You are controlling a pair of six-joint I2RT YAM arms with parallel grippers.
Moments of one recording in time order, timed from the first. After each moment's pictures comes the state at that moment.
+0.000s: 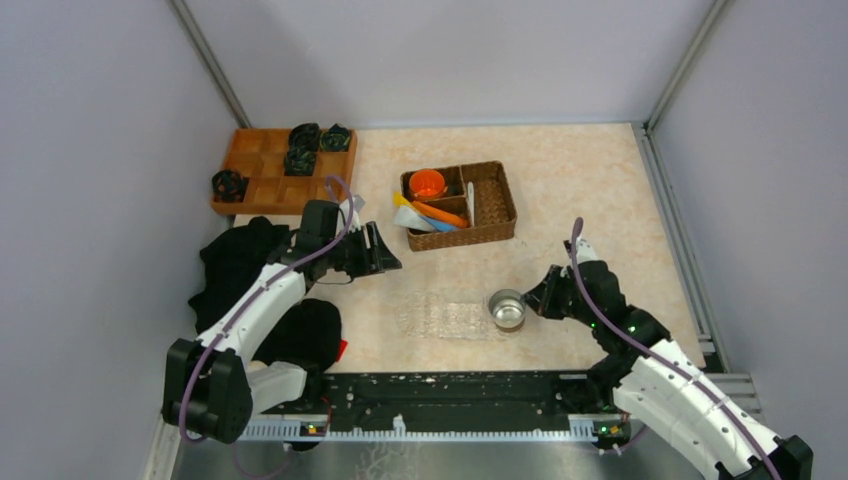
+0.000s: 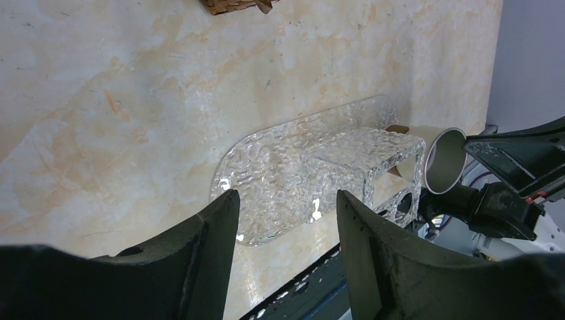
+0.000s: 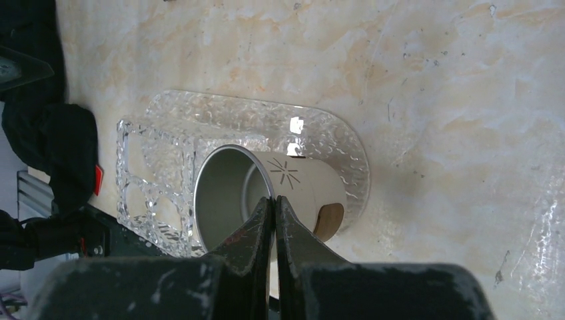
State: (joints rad) left arm -0.29 1.16 0.73 -0.37 0.47 -0.51; right arm 0.54 0.56 0.42 -0.47 -0.06 0.68
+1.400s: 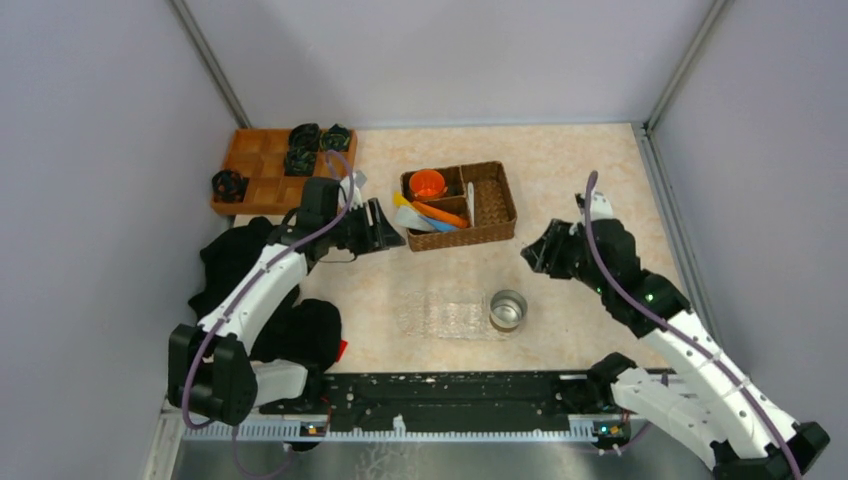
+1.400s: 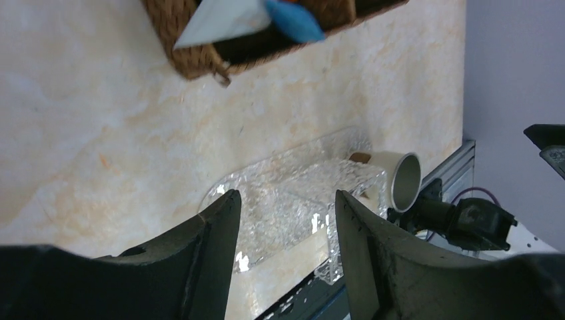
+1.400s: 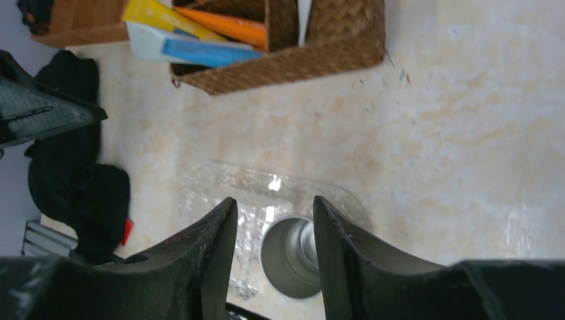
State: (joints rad) left arm -0.29 1.23 0.85 -0.38 0.49 -0.51; right arm 0.54 0.68 0.73 -0.56 0.07 0.62
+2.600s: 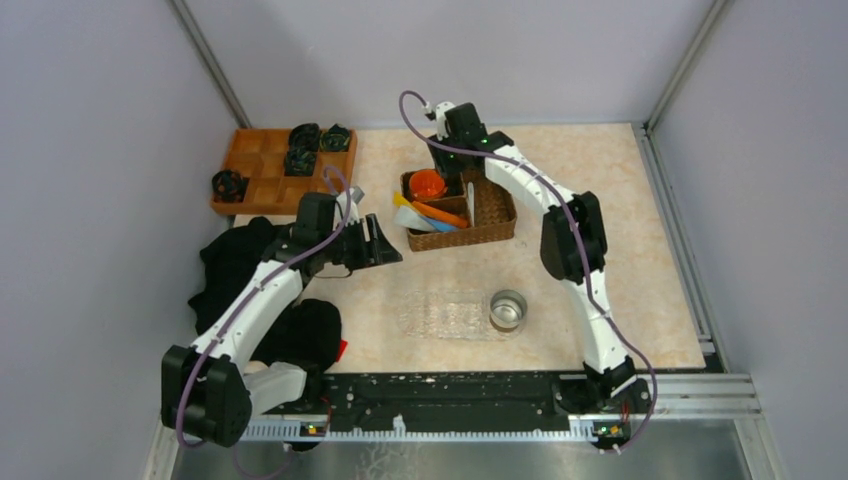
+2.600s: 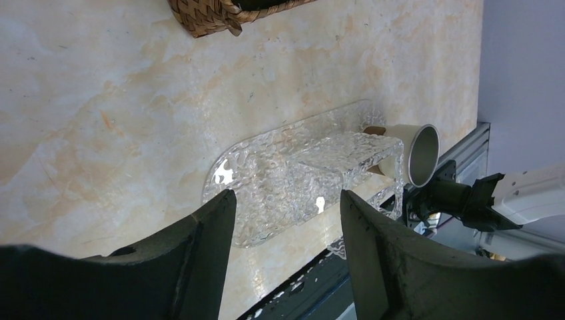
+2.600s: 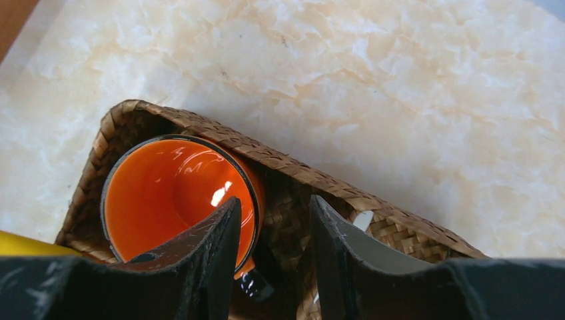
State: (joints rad) left arm -0.29 1.14 0.81 -0.41 0.48 -0.48; right arm 0.54 2.30 2.14 -0.53 -0.03 -0.03
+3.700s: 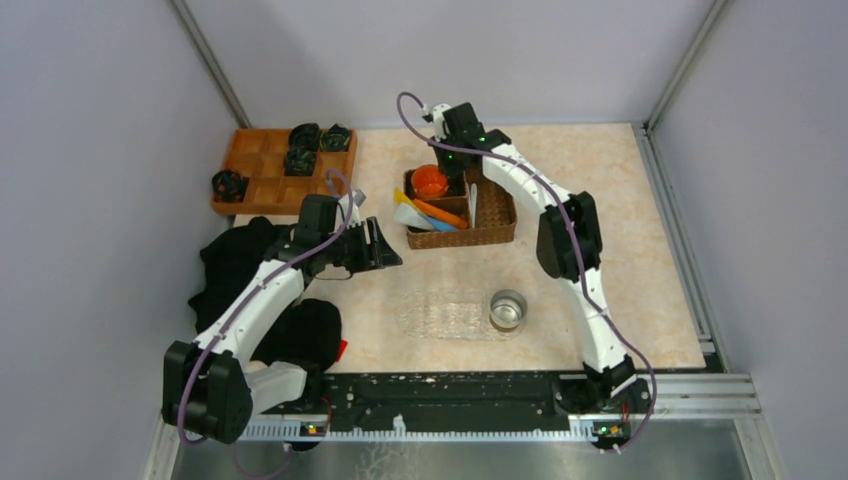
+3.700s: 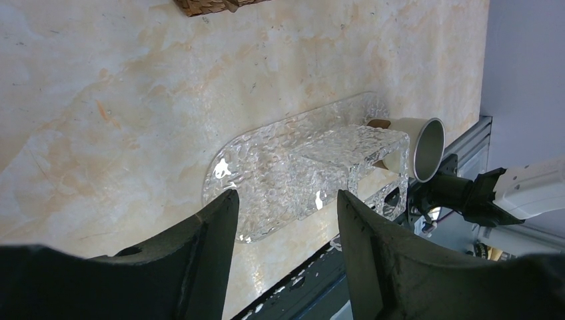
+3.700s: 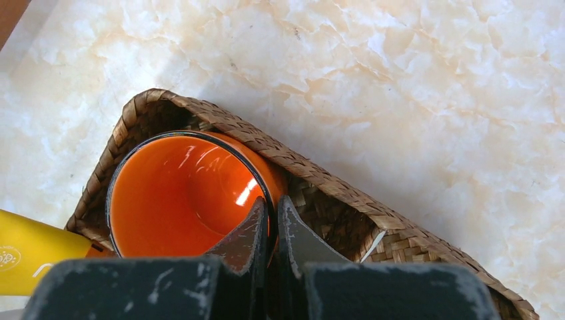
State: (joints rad) left arm -0.29 1.16 0.79 -0.41 0.49 -0.48; right arm 0.54 2.37 2.21 -0.60 -0.07 -0.04
